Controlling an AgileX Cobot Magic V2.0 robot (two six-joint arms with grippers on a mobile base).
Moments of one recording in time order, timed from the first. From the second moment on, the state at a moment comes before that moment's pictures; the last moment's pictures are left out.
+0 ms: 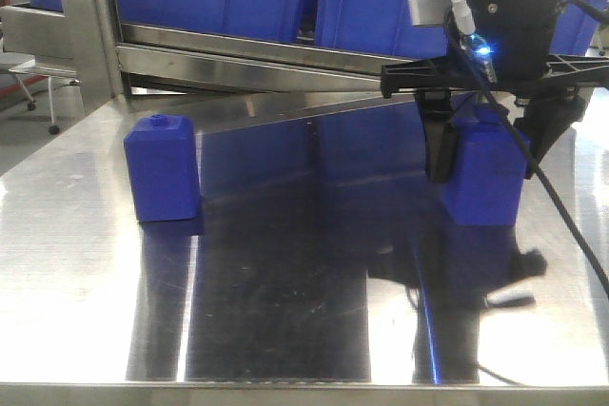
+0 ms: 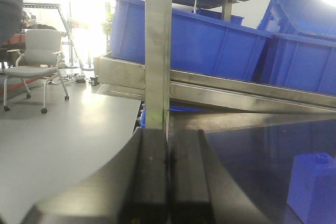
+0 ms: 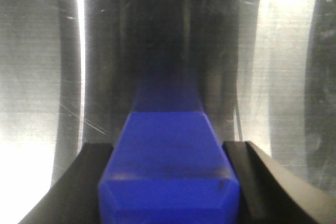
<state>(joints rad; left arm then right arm) -0.04 -0.01 0.01 -0.02 -0.05 0.00 0.41 1.82 -1.37 -0.07 1.00 0.49</state>
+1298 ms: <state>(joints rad) -0.04 -0.01 0.01 -0.02 -0.05 0.00 0.02 0.99 -0.62 0.02 0.20 -0.03</state>
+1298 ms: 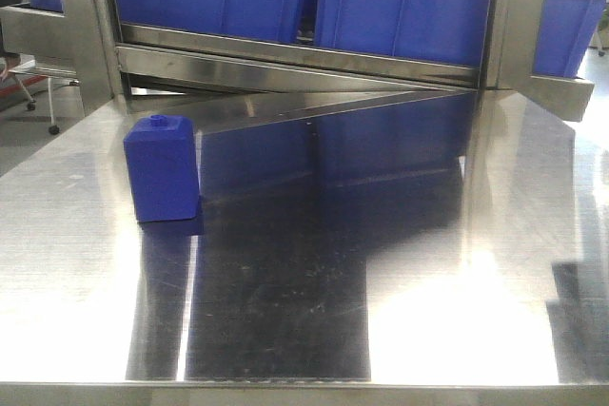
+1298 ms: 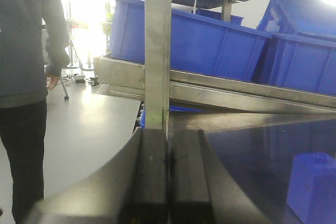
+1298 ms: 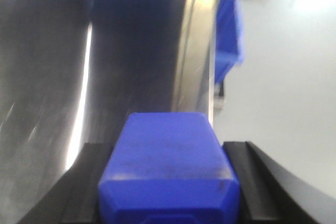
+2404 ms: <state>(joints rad) -0.04 -0.01 0.01 -0.02 -0.05 0.00 0.02 0.28 -0.37 0.02 0.19 -0.03</state>
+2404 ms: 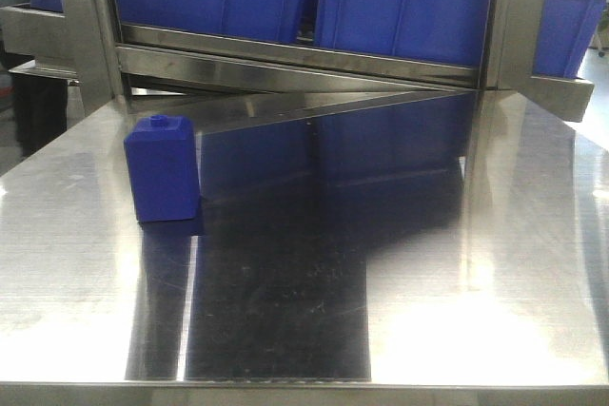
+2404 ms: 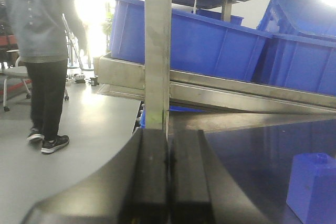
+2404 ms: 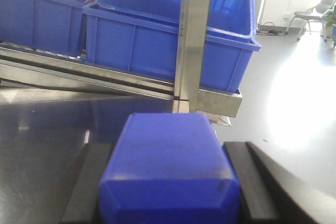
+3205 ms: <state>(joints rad) -0.04 -0.01 0.01 0.01 -0.05 0.00 0.02 0.28 -0.37 0.02 0.19 -0.03</state>
